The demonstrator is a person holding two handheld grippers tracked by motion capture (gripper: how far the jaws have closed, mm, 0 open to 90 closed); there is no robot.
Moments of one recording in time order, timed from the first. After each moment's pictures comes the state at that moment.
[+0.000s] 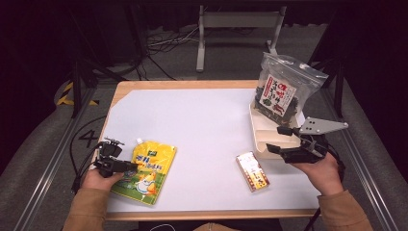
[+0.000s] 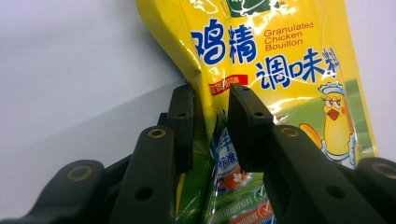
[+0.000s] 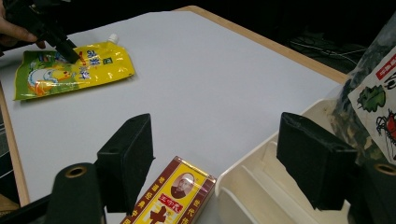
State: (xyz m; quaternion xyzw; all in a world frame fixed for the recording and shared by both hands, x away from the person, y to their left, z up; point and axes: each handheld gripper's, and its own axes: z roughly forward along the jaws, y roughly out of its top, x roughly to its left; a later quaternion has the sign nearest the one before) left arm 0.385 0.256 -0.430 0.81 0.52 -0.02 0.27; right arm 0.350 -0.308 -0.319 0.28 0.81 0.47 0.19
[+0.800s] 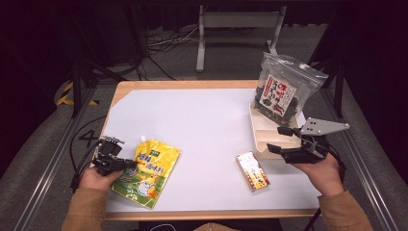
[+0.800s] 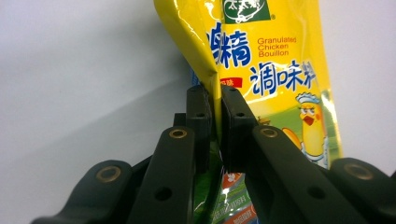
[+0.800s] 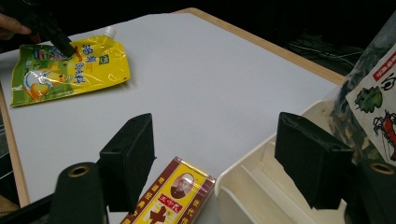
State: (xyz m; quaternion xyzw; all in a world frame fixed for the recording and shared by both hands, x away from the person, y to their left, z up) left arm 0.379 0.252 -0.409 0.82 0.49 -0.01 0.29; right arm 0.348 -0.309 -0.319 0.28 0.81 0.47 0.19
